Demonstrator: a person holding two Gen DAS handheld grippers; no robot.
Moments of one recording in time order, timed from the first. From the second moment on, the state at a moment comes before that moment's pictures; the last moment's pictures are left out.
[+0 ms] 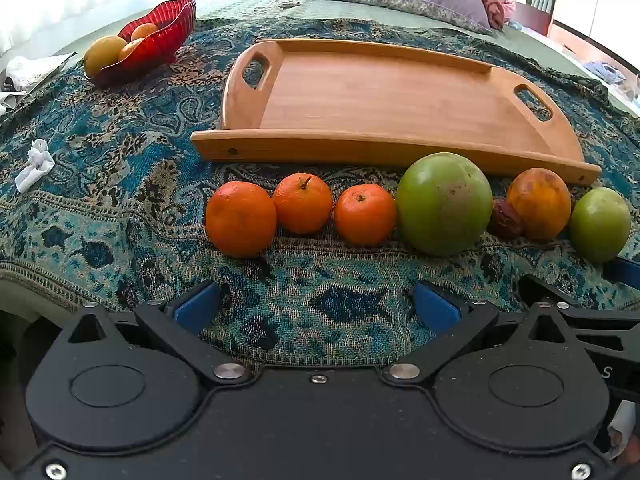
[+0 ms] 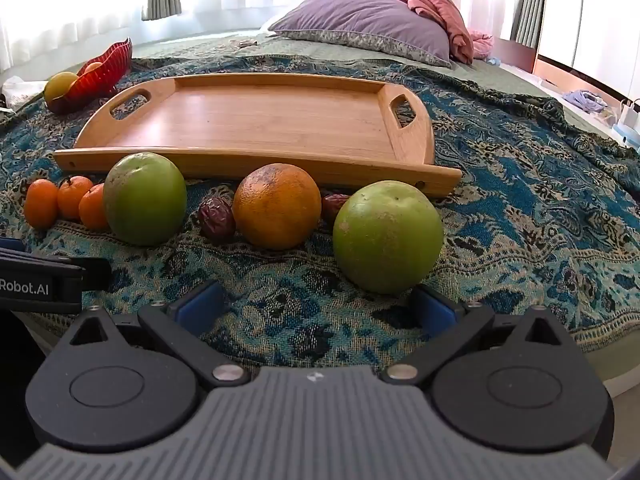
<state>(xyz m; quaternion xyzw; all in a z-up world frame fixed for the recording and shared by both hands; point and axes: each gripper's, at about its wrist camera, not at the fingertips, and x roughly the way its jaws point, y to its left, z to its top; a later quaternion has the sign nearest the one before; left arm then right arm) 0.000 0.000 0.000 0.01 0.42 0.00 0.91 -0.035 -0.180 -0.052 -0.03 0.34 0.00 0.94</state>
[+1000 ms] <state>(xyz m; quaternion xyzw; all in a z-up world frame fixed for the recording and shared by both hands) 0.000 0.000 0.000 0.00 0.42 0.00 0.91 -0.036 -0.179 -0.052 -0.03 0.34 0.00 0.94</state>
